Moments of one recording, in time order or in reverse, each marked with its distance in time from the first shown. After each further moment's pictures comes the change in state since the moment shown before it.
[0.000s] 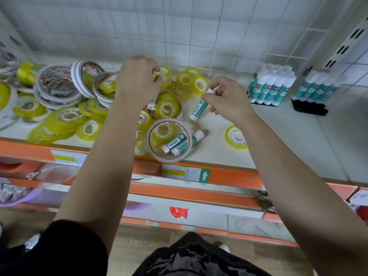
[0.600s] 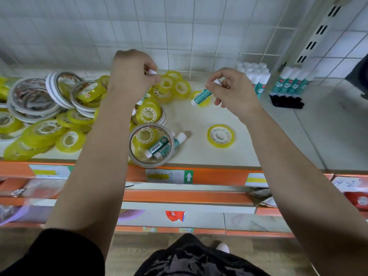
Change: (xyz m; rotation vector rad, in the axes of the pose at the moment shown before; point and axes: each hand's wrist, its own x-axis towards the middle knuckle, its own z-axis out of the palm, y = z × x) left_hand 0.015 0.032 0.000 -0.246 0.021 0.110; right_hand -0.003 0.018 -0.051 0.090 0.118 -0.101
